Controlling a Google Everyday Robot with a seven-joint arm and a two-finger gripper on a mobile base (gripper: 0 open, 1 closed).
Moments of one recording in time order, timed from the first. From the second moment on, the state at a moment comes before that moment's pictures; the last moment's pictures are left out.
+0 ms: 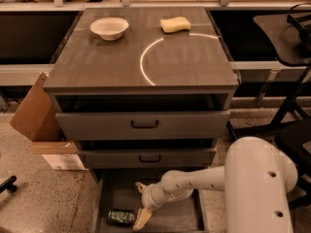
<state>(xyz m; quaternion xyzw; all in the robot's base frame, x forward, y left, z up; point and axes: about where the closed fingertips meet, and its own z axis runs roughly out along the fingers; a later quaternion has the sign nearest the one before) 0.467 0.085 0.269 -0.65 0.66 0.28 0.25</state>
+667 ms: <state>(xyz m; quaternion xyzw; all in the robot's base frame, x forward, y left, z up) 0.479 0.099 0.243 -0.65 0.66 0.27 0.28</state>
